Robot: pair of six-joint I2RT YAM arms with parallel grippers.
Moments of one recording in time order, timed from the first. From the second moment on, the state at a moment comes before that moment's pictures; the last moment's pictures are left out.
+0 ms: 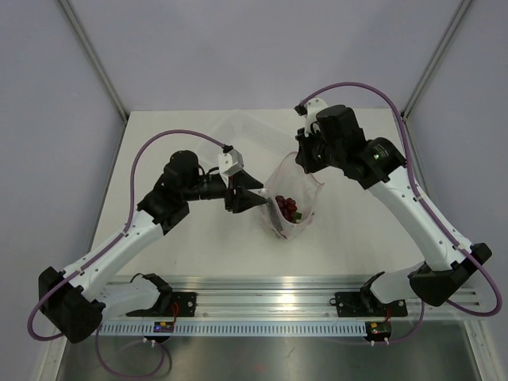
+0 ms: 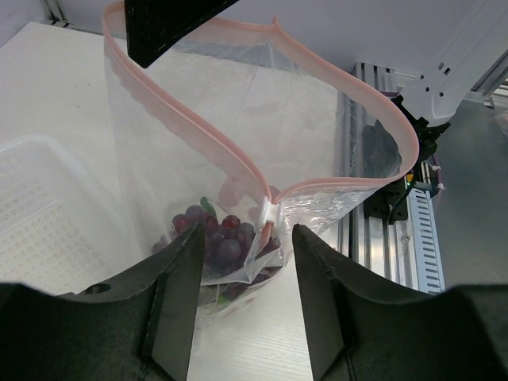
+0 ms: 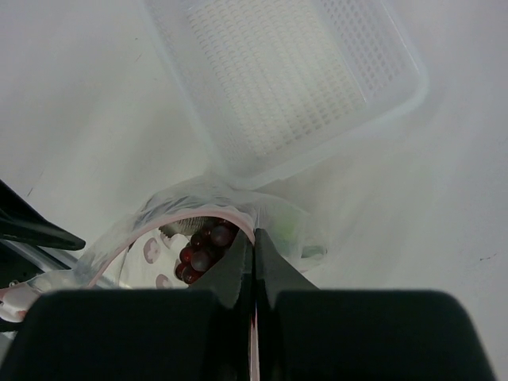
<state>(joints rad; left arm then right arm) -0.63 1.10 0.95 -0.02 0.79 0.01 0.64 1.40 1.69 -0.92 0.04 0.15</state>
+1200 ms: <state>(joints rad) -0.53 1.10 0.93 0.07 0.79 -0.09 0.81 1.46 1.93 -0.96 -0.16 -0.15</state>
